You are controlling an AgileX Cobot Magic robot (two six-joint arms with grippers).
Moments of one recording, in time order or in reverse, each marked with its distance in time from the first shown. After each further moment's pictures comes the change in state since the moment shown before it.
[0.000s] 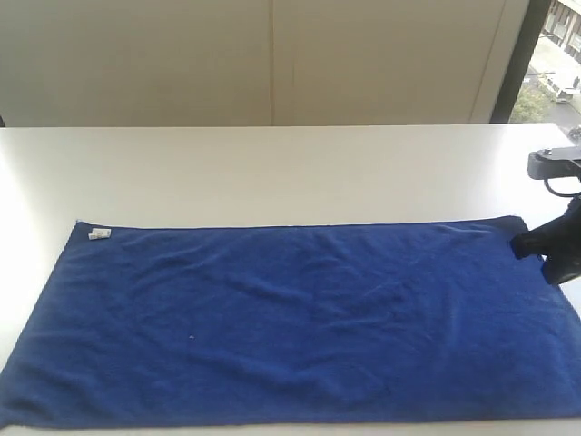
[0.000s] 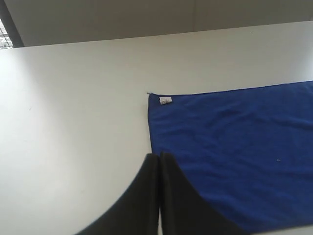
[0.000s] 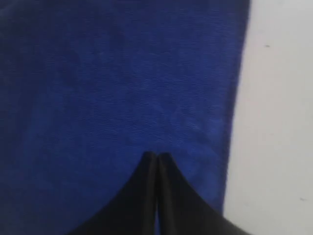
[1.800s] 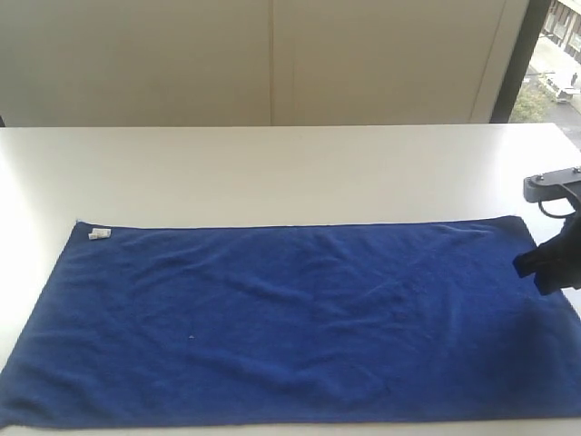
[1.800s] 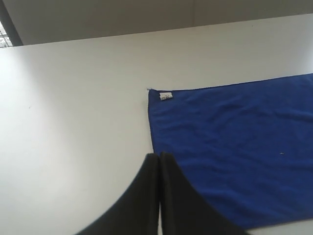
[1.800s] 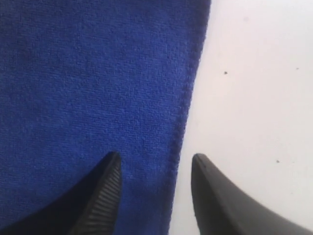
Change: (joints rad) left arm 0.000 0.000 0.022 0.000 -0.009 0.023; right arm -0.028 0.161 -0.016 -0.138 -0.184 0.026
